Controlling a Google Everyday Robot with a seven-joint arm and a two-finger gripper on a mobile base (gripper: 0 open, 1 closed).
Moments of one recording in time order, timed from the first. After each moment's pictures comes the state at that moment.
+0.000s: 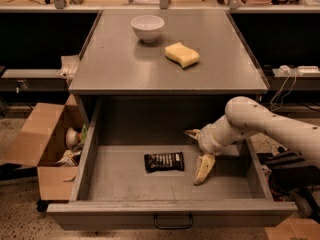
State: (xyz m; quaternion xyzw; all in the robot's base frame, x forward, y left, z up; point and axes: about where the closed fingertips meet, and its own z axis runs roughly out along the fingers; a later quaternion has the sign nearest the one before) arm 0.554 -0.127 0.579 -0.71 0.65 0.16 0.23
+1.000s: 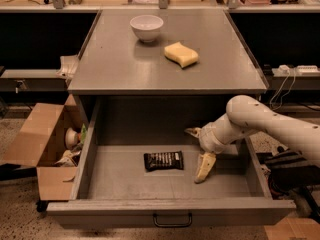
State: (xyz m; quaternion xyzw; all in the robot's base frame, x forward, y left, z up) arm 0.559 -0.132 0.580 -0.71 0.65 0.16 0.23
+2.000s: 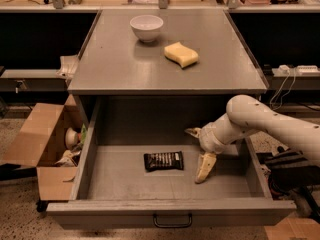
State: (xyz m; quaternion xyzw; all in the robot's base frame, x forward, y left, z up) arm 0.557 -0.131 0.583 -0.71 0.65 0.16 0.23
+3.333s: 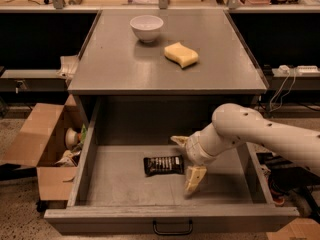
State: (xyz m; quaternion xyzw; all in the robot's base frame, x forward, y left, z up) arm 0.506 -0.081 0.609 -0.75 0.61 0.13 0.23
